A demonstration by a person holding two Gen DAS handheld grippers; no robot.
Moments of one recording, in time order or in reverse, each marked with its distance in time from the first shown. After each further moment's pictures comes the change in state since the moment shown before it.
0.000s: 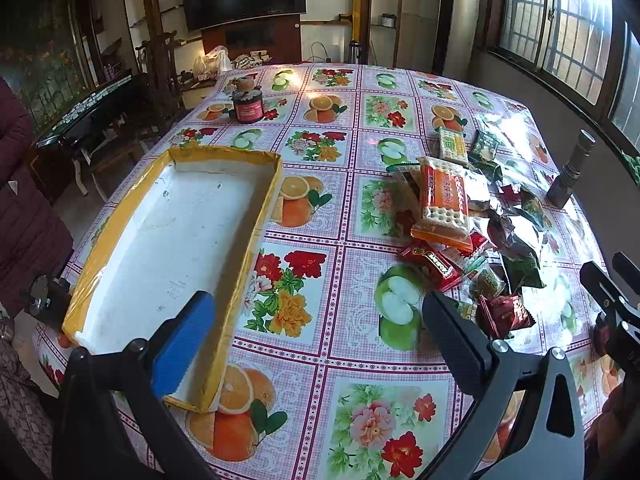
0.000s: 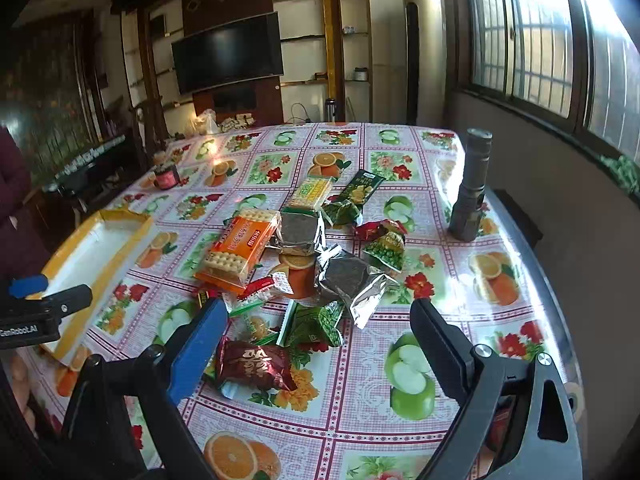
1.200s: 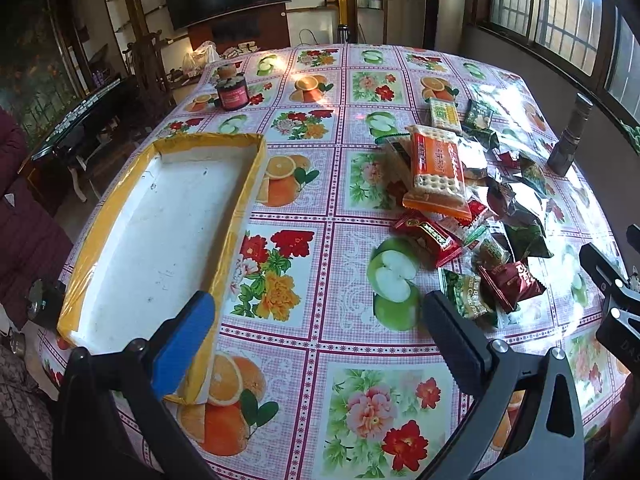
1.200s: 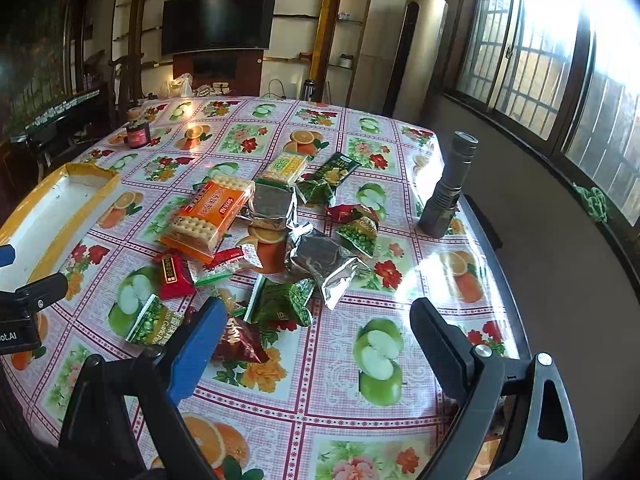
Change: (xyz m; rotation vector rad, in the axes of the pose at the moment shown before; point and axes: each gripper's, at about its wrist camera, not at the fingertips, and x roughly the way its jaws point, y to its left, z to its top) left arm 0.012 -0.020 -0.015 0.068 0.054 0.014; right arm 0.007 0.017 -0.007 -0.110 0.078 -0.173
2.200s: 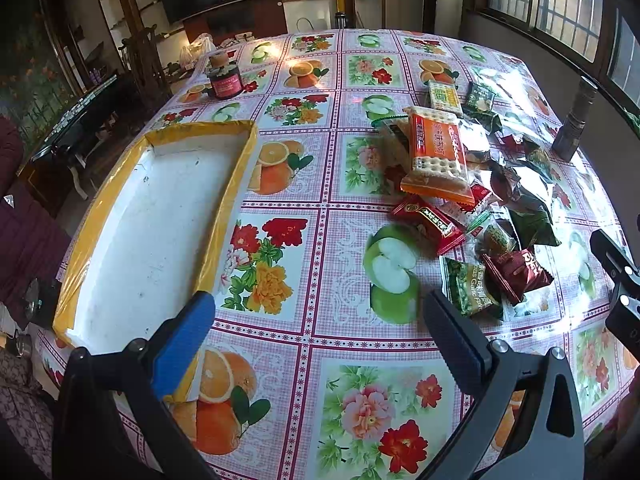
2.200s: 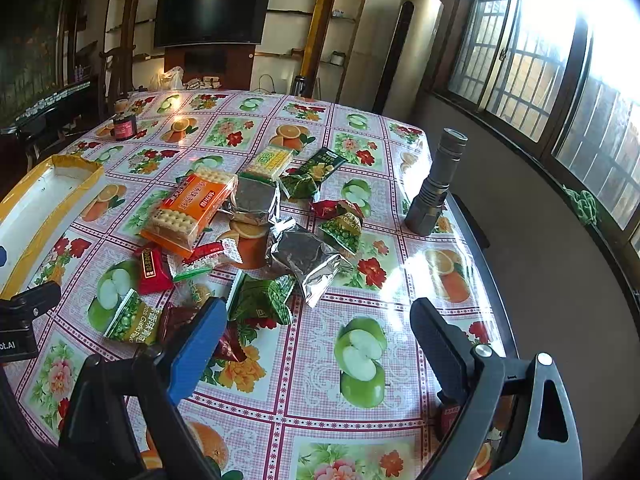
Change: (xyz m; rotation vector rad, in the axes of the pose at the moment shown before) left arm 0.012 -0.009 -0.001 0.018 0.041 0.015; right arm 0.008 -0.005 -0.002 -0.012 0.011 -0.044
